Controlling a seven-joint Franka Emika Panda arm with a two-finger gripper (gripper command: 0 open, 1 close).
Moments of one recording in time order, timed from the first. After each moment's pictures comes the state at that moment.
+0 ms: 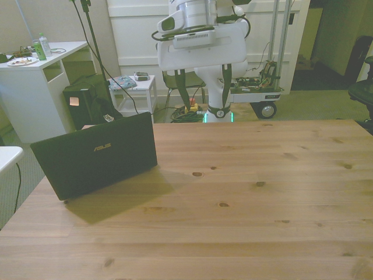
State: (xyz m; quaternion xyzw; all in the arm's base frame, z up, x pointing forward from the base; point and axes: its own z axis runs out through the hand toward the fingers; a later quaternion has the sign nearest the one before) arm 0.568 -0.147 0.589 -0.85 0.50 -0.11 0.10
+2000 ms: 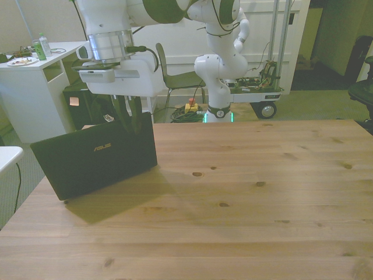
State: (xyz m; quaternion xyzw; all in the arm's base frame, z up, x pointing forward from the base) arm 0.586 -0.318 0.547 -0.78 0.62 -0.04 0.06
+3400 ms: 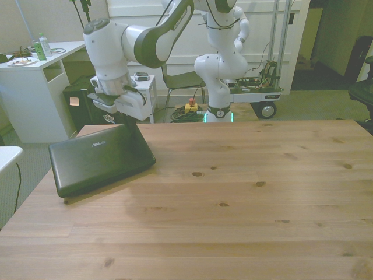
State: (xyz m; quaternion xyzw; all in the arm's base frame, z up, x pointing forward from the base) arm 0.454 -0.369 0.396 -0.75 0.66 0.07 -0.04
